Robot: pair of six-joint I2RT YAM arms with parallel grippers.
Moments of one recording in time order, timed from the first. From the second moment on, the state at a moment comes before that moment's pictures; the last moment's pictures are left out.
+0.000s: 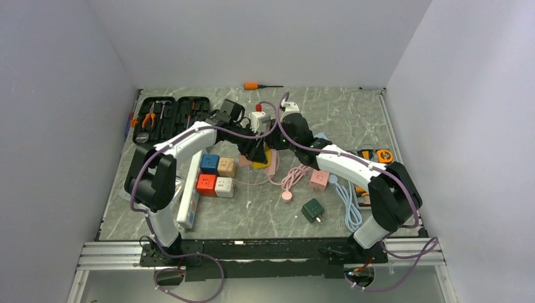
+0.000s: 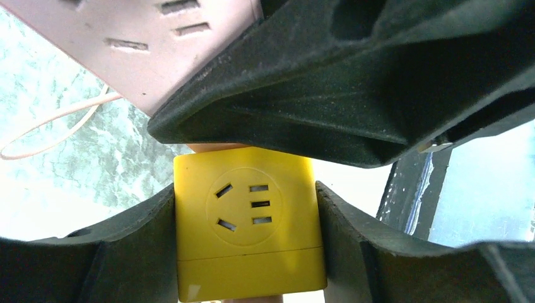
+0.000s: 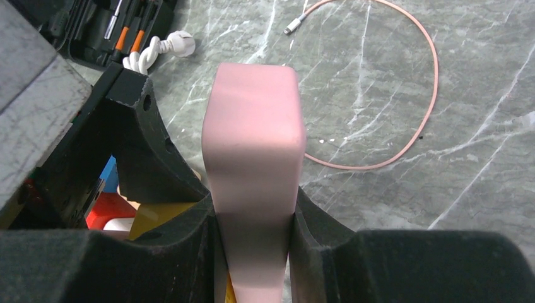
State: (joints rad) left arm -0.50 1.79 1.36 -0.52 0.79 0.17; right arm 0.64 1.59 1.05 0.04 0.09 0.43
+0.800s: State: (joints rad) left arm -0.54 1.77 1.41 -0.61 0.95 0.21; right arm 0.63 1.43 0.85 0.18 0.15 0.36
